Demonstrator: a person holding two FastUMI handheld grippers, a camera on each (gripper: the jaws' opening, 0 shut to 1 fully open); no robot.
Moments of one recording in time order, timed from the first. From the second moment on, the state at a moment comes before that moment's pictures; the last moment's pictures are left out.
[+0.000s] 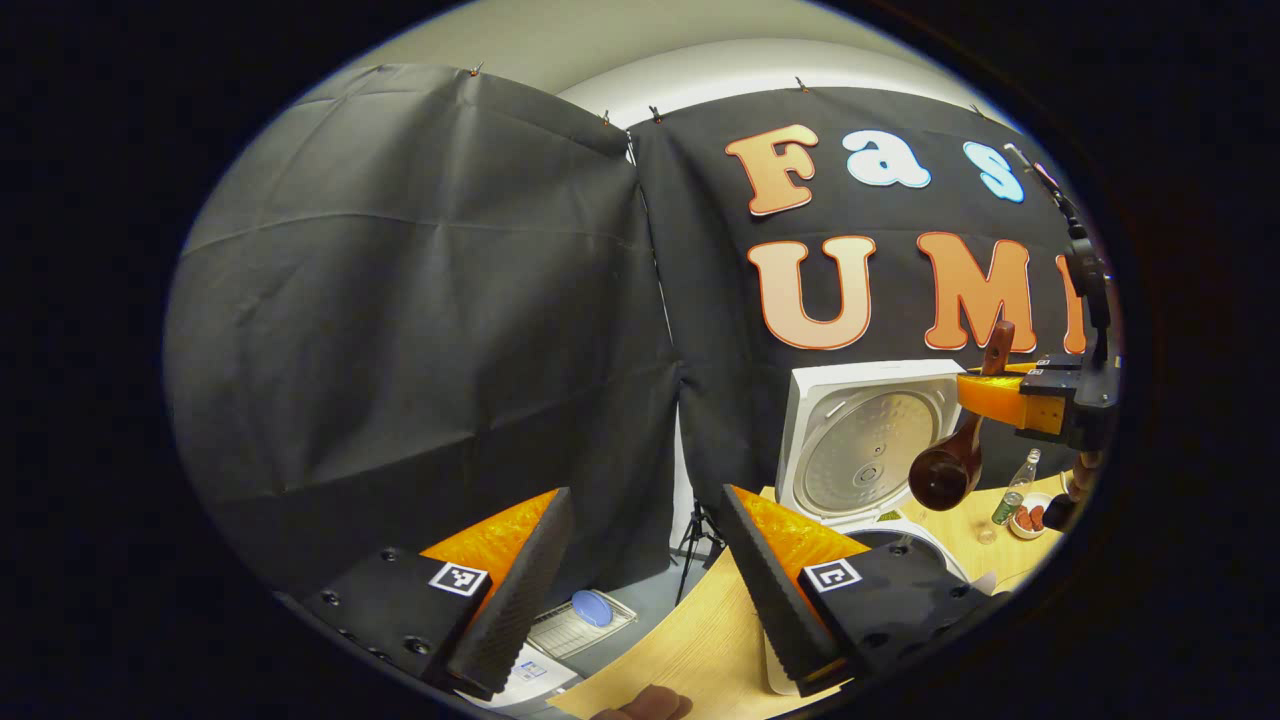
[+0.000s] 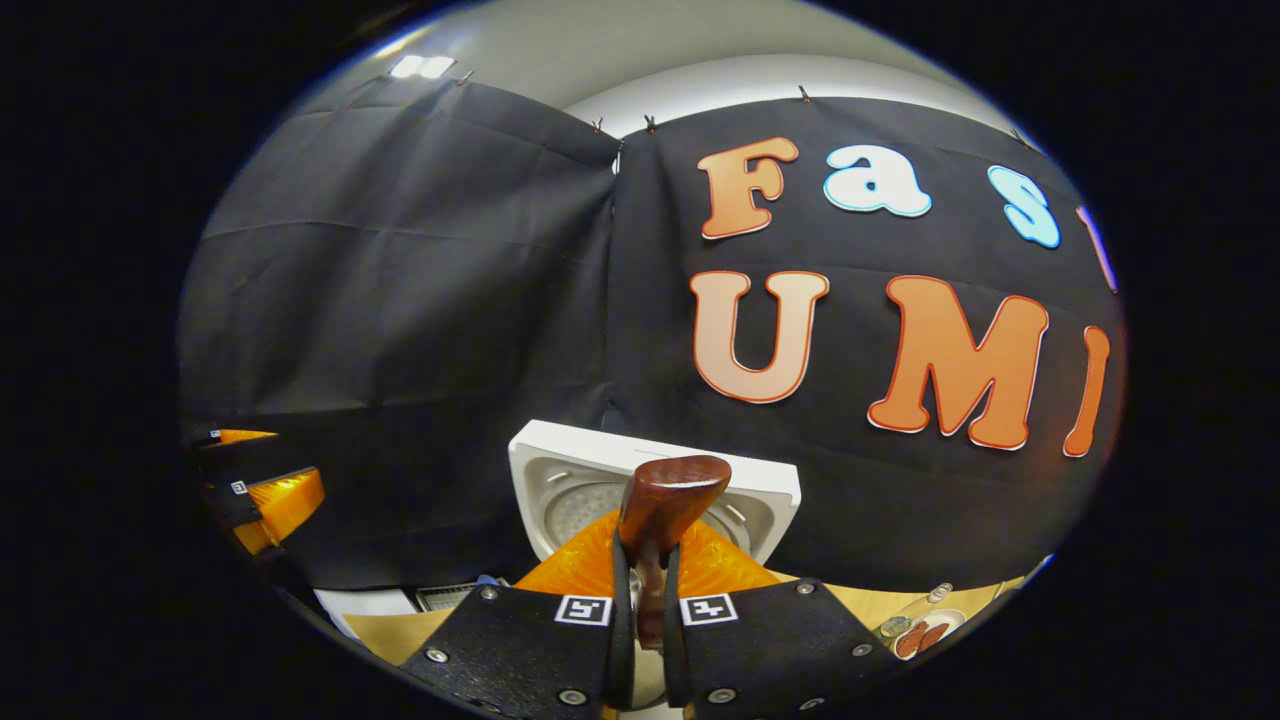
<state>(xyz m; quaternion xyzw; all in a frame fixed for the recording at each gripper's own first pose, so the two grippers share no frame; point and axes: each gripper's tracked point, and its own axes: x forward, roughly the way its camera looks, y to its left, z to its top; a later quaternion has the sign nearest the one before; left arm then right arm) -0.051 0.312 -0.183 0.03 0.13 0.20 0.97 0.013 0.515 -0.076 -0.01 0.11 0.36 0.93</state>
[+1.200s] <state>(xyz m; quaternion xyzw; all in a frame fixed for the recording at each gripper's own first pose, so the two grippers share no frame) -0.051 0.133 -0.138 0.05 0.13 0.16 0.98 0.015 0.177 -0.145 0.16 0.23 0.19 0.94</state>
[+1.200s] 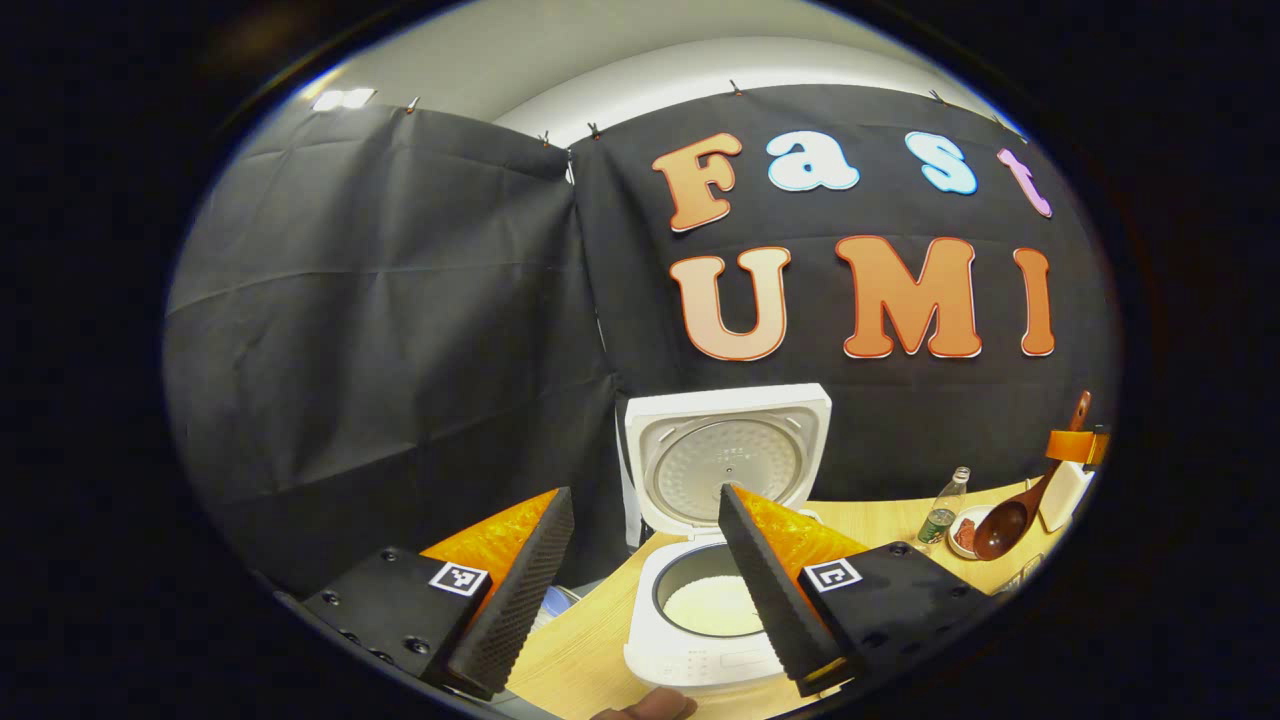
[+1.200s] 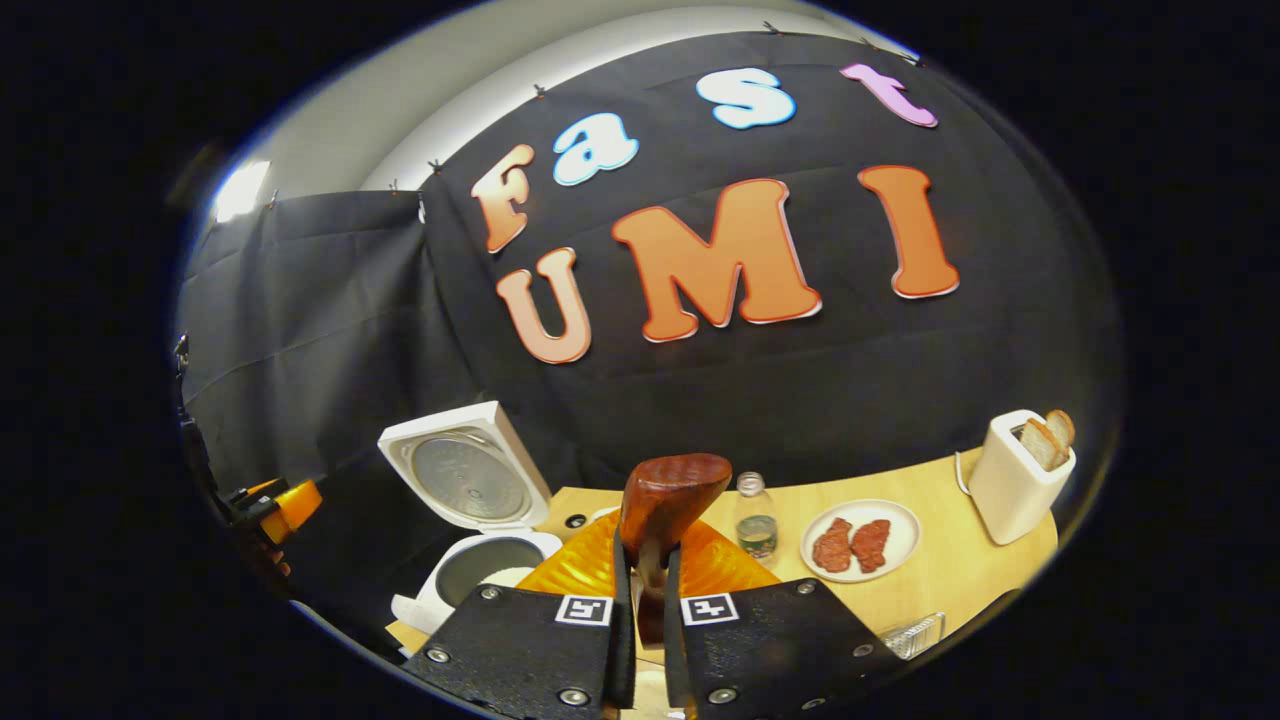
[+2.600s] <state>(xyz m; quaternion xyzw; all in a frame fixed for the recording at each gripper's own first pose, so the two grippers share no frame) -0.066 0.054 -0.102 0.10 0.13 0.15 0.97 -0.029 -0.043 -0.329 0.21 0.35 0.04 0.91</state>
